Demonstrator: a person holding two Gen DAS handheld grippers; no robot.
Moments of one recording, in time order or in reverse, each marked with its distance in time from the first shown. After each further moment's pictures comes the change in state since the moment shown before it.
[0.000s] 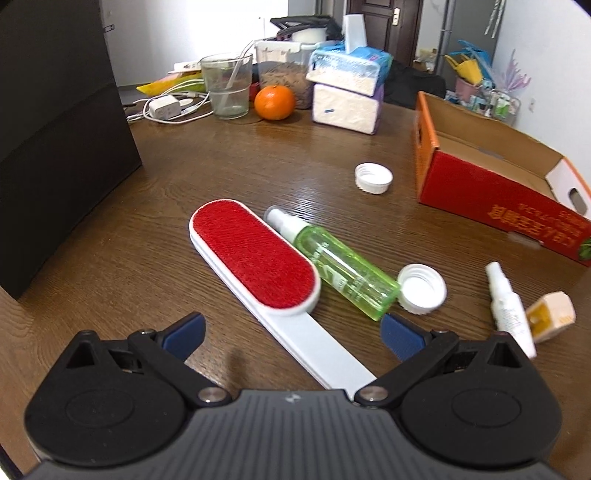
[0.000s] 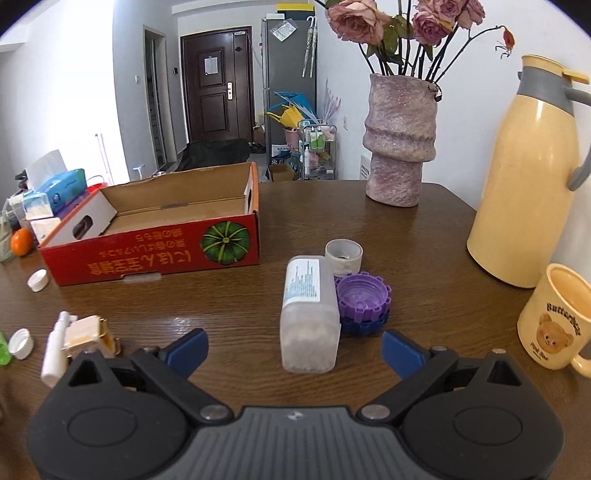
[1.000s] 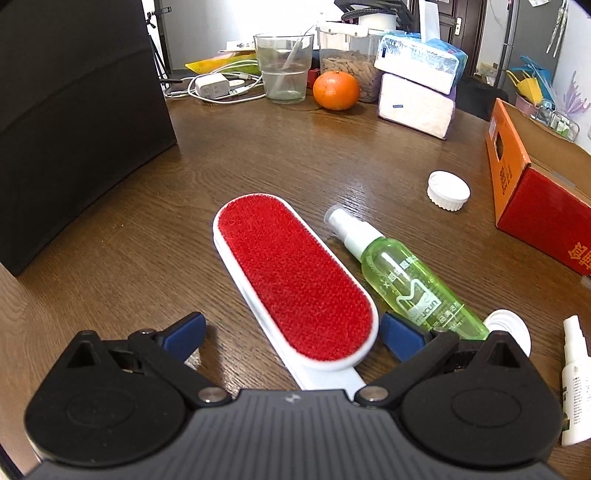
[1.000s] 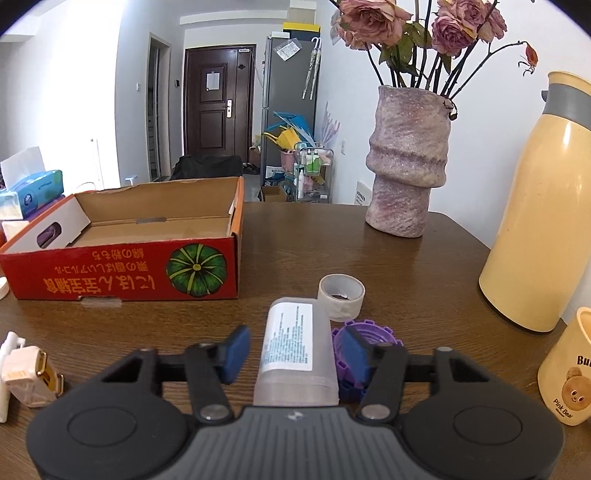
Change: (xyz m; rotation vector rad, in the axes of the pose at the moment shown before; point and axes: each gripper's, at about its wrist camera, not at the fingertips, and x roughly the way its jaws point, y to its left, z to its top) left arm 0.053 0.007 0.011 -0.130 -0.002 0.141; right arm 0.060 0.000 0.013 -0.057 -0.083 -0.044
